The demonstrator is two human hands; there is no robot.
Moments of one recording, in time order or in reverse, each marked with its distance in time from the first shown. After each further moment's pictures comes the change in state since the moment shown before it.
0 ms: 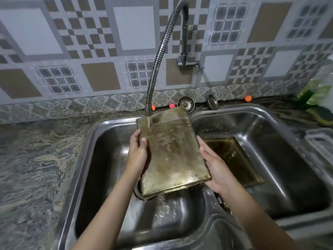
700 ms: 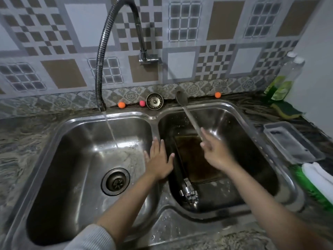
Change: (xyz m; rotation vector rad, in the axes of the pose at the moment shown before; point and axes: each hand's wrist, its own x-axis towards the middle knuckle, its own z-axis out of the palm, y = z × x) left_hand -0.052 -0.047 0.170 0.886 -0.359 0.167; right_hand -0.015 -0.084 -0.135 -1.192 0.202 -0.286
